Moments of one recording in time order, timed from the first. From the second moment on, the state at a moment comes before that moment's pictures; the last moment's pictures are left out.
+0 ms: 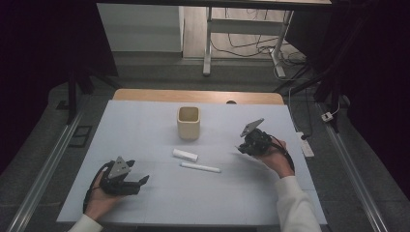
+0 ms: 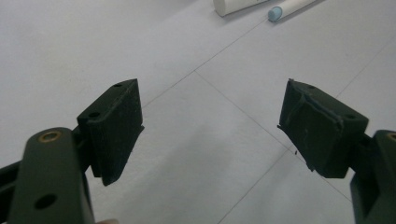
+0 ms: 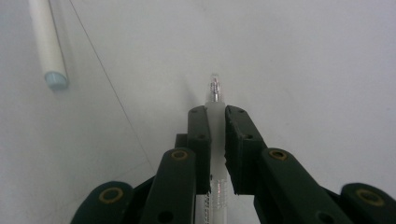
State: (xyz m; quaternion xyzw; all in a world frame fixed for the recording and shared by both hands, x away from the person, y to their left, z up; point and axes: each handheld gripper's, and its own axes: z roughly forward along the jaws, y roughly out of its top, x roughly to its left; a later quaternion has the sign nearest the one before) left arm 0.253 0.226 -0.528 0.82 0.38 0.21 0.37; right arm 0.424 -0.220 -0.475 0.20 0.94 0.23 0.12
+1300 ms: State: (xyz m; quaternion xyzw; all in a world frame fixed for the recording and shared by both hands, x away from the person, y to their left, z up) left arm 0.252 0.224 -0.527 0.82 0.38 0.21 0.37; right arm 0.406 -0.228 -0.428 0.24 0.85 0.43 0.16
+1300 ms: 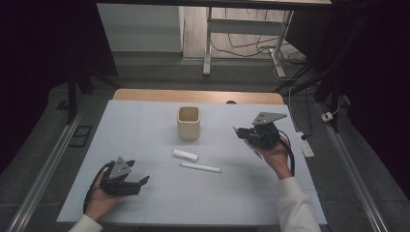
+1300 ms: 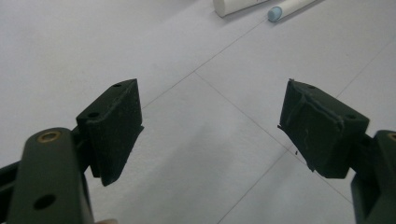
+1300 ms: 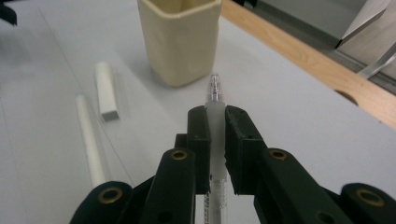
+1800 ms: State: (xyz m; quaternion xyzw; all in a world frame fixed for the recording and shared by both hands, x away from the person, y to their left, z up) left arm 0.251 0.222 -0.527 0.82 0.38 0.21 0.37; right arm 0.391 -0.221 -0.409 0.25 0.80 0.51 0.20
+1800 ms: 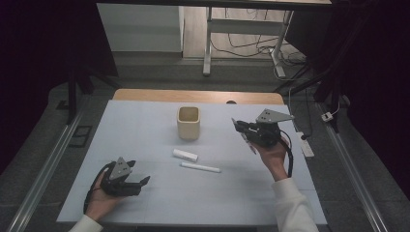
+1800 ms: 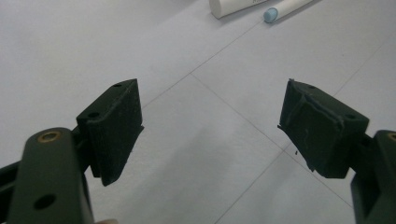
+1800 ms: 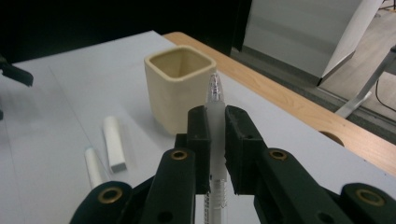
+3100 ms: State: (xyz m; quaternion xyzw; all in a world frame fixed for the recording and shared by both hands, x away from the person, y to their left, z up) left arm 0.250 0.219 -0.526 0.82 0.38 0.20 0.38; right arm 0.388 -0.194 -0.395 0.25 0.74 0.60 0.18
